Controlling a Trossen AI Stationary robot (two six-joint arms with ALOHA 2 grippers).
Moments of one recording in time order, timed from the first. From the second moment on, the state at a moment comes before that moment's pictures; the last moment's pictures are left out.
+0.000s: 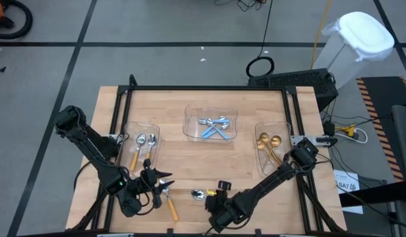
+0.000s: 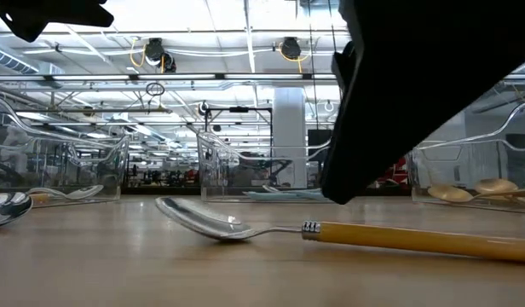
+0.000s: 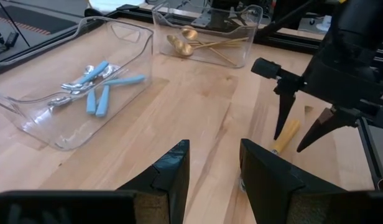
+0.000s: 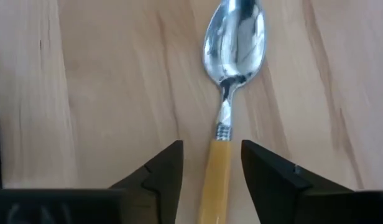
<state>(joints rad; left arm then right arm) -0.88 1.43 0.85 -0.25 -1.02 -0.86 0.62 2.17 1.63 -0.72 0.37 0.75</state>
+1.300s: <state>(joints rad) -0.88 1.43 0.85 -0.24 -1.02 -0.86 0.59 2.11 1.63 -0.68 0.57 0.66</state>
